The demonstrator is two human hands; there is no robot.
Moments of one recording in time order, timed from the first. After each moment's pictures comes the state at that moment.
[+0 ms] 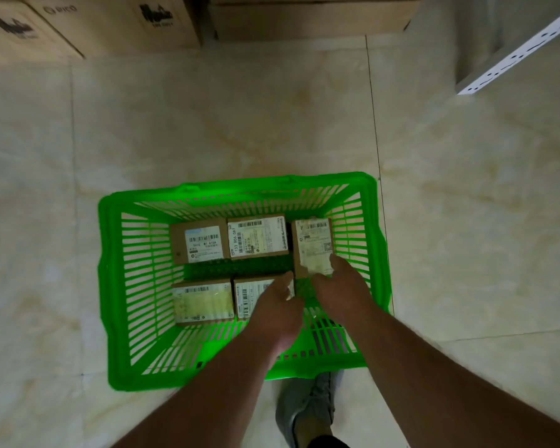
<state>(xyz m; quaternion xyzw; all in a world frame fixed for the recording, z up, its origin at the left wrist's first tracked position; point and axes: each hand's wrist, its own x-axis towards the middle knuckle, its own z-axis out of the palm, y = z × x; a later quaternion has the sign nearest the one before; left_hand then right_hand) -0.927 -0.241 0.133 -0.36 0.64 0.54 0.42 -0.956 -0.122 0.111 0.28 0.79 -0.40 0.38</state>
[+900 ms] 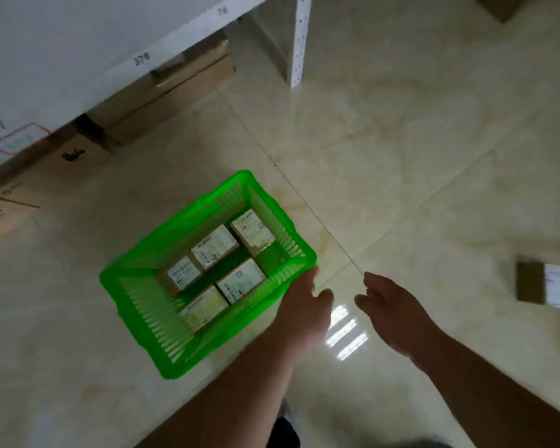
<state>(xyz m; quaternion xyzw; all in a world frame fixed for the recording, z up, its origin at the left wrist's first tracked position) -0.818 -0.161 0.318 -0.02 0.78 0.38 0.50 -0.733 -0.024 0.327 0.48 0.68 -0.50 0.24</state>
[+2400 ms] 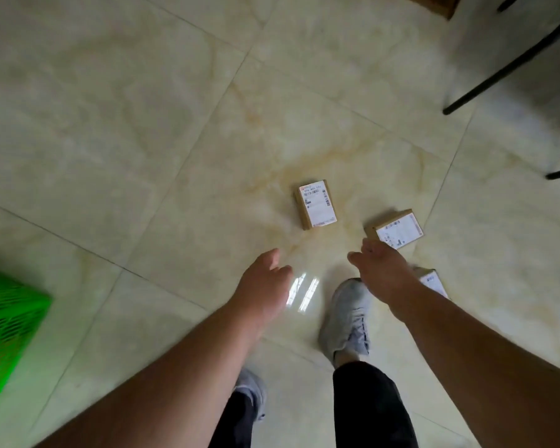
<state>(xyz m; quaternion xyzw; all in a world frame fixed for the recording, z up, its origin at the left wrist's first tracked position) -0.460 0.321 0.268 0.08 0.76 0.26 0.59 -0.296 0.459 0.254 0.66 0.57 -0.47 0.15</state>
